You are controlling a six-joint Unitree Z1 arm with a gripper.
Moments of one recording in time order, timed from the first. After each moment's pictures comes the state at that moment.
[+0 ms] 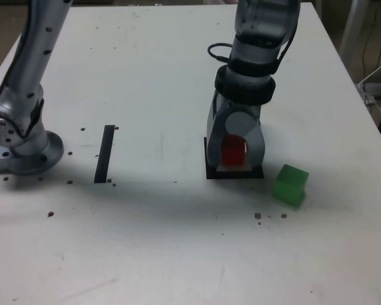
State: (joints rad) arm -0.02 2.13 -1.55 1.18 -0.09 0.03
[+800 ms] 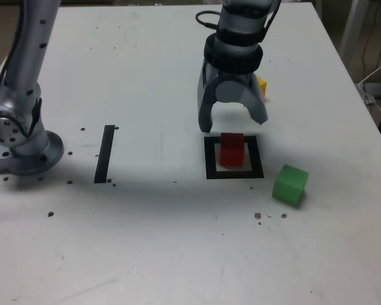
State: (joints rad) arm 0.09 2.07 -1.56 1.24 0.04 0.07
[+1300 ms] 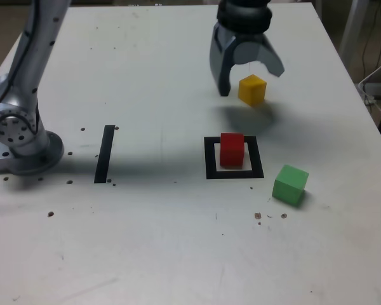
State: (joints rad) arm 0.29 2.16 -1.81 1.34 0.06 0.10
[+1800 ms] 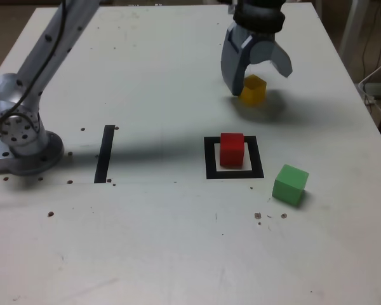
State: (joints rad) arm 0.36 2.35 -2.06 1.48 0.00 0.10
